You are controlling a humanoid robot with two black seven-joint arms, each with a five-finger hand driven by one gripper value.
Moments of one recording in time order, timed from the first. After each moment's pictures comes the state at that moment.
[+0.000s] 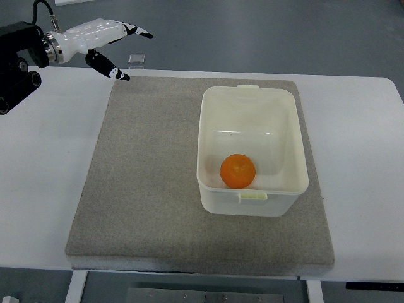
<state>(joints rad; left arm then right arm) -1.24 0.48 -0.08 -0.55 1.27 0.06 -0.61 0.01 0.00 -0.11 0.19 -0.06 -0.15 0.14</state>
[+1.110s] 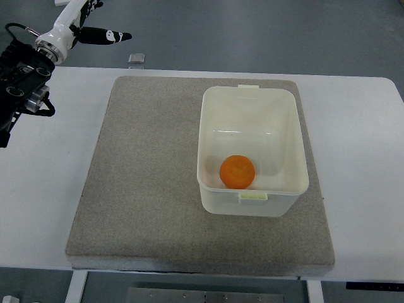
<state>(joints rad) -1.17 0.34 -0.08 -0.30 0.30 -0.10 -0.61 0.01 0.00 -0.11 0.19 -0.06 -0.15 0.14</state>
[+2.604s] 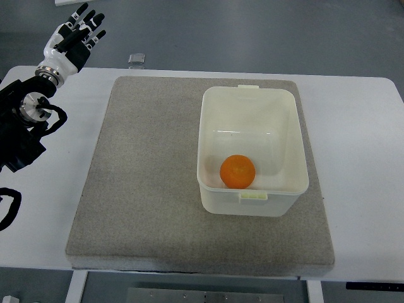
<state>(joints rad) -1.05 0.22 -0.56 -0.17 -0.17 -0.43 -0.26 0.01 0.00 -0.11 0.19 -0.06 -0.15 0.14</state>
